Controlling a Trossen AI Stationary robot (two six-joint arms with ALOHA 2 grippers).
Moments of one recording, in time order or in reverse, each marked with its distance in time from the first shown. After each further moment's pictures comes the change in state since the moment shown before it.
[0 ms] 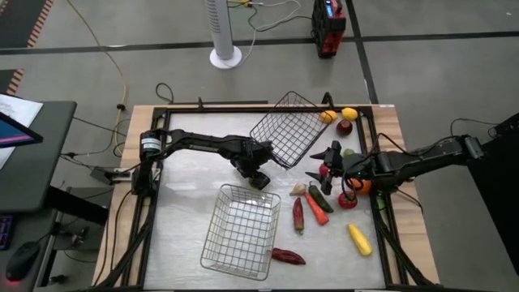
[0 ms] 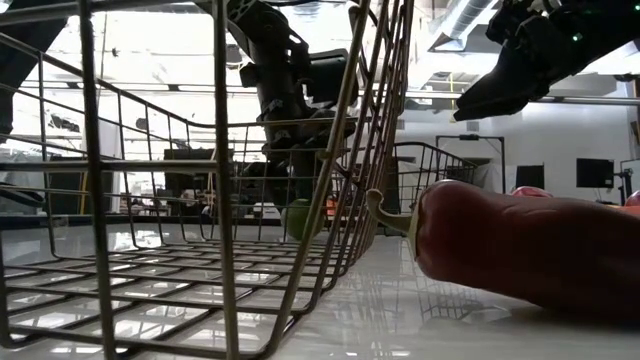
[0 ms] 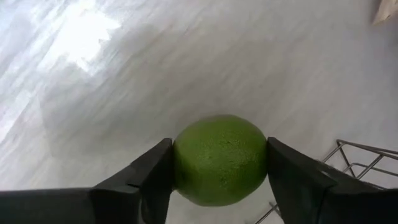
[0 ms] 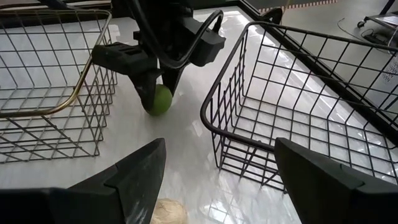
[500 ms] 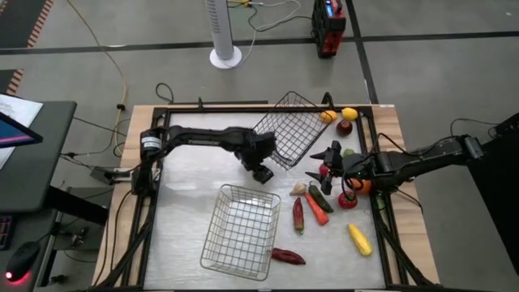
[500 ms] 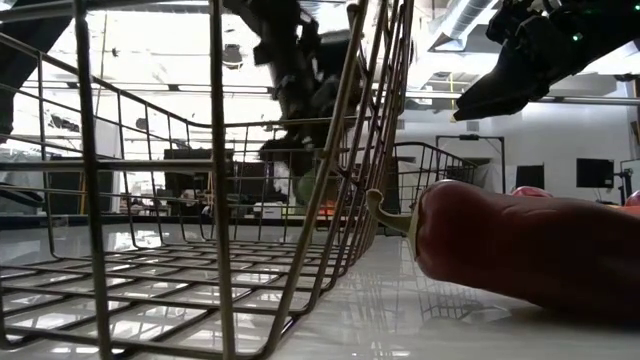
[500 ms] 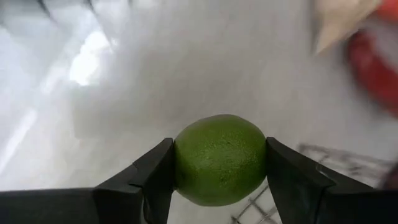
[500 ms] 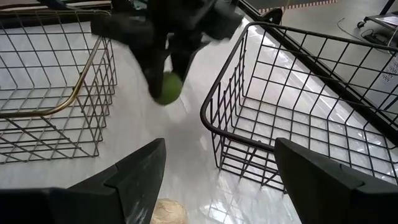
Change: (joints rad) left arm 0.033 0.000 0.186 -0.145 0.000 0.090; right arm 0.000 0.000 0.000 0.000 0.000 0.000
